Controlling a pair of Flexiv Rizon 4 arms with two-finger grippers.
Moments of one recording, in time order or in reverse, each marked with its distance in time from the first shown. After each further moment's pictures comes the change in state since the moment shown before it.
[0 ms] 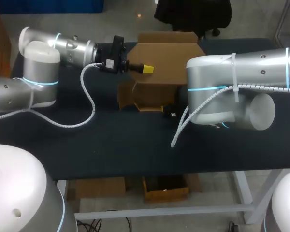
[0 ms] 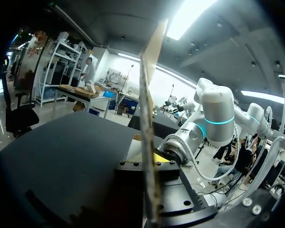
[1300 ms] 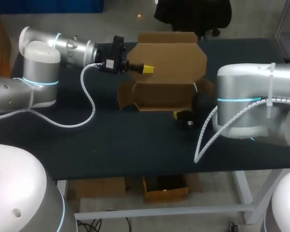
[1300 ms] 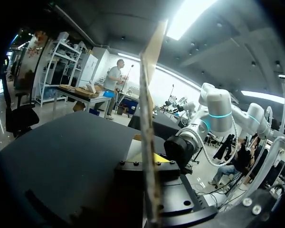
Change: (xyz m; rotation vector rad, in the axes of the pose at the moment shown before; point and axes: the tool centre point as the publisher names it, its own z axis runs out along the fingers) left arm 0.000 0.000 0.000 0.000 0.000 0.000; right arm 0.008 -0.018 -0.083 -0.051 0.061 -0.047
